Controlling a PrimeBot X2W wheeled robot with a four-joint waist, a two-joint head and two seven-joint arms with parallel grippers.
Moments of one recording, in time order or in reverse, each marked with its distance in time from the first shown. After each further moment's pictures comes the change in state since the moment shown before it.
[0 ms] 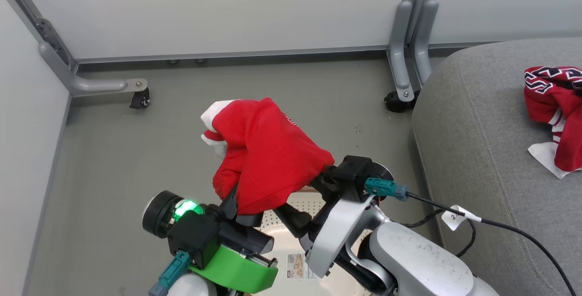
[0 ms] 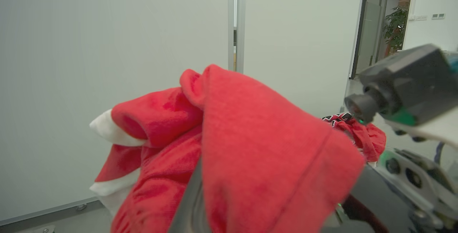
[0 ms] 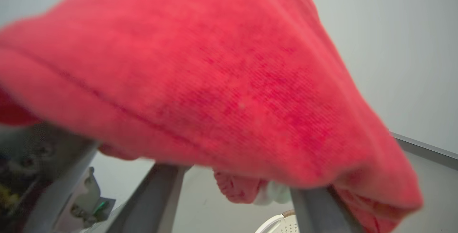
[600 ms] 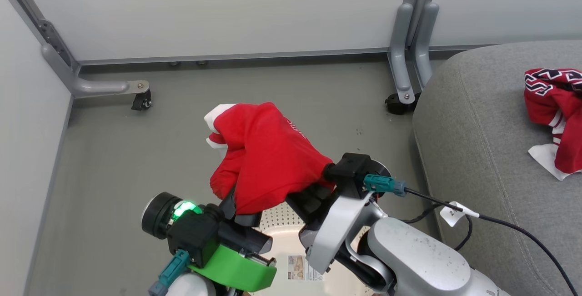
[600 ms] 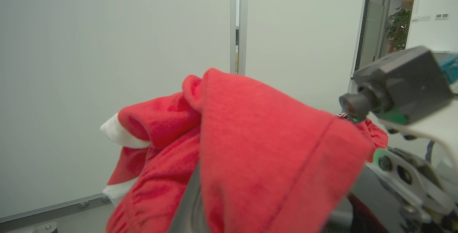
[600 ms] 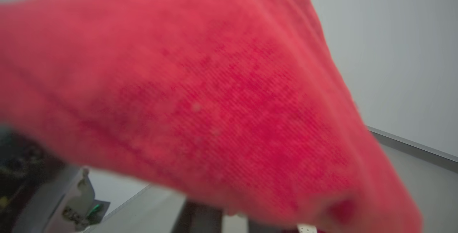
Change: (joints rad) left arm -0.001 0.008 -0.002 0.008 -0.010 0.009 0.000; right arm -0.051 -0.011 0.052 0.060 0.054 0.000 -0.049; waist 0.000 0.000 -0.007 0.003
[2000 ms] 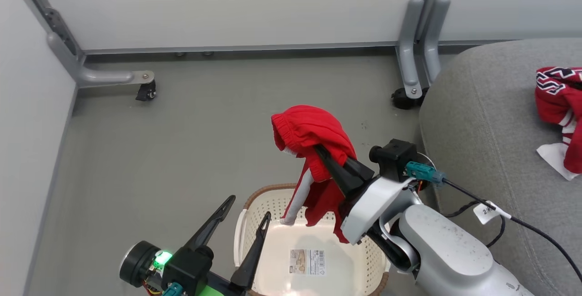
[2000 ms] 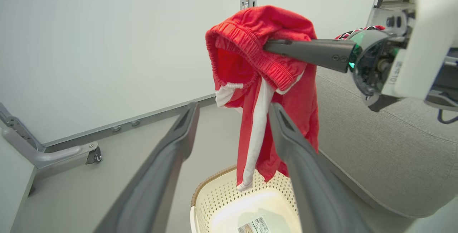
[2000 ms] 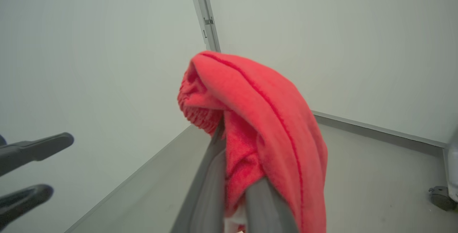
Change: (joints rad) left arm 0.153 0.165 -0.028 -0.039 0.004 0.035 0.132; right arm 0.022 -0.020 -0.151 0.145 -0.053 0.000 -0.084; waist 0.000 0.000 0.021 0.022
